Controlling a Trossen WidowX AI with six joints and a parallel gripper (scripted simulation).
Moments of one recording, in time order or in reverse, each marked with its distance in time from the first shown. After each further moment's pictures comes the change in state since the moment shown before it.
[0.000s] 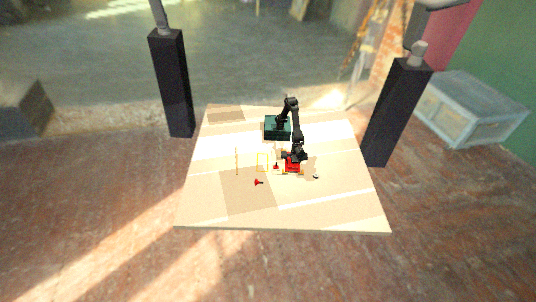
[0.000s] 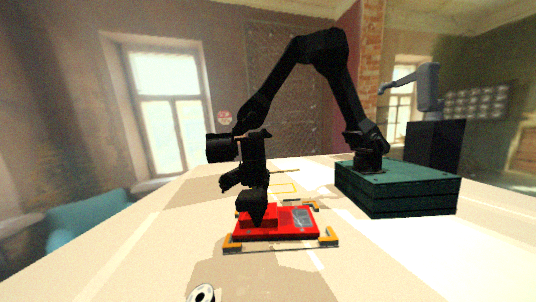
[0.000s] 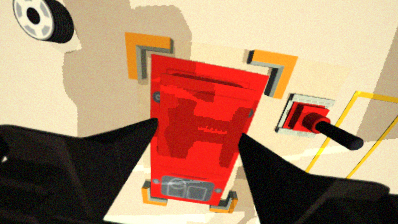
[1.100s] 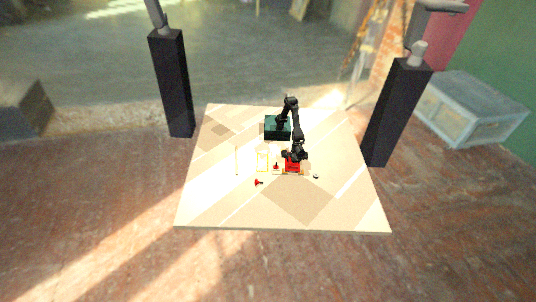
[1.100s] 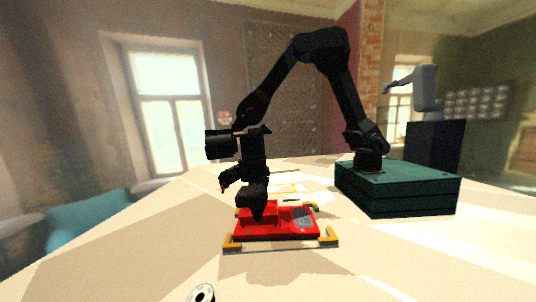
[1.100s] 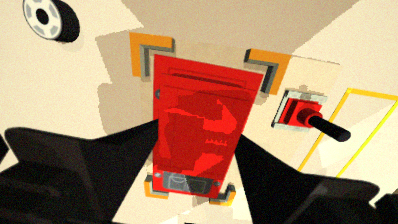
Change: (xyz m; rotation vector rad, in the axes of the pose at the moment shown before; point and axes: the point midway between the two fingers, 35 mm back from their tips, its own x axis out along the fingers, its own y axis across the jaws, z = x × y) arm -0.009 0.000 -0.001 0.000 0.009 -0.003
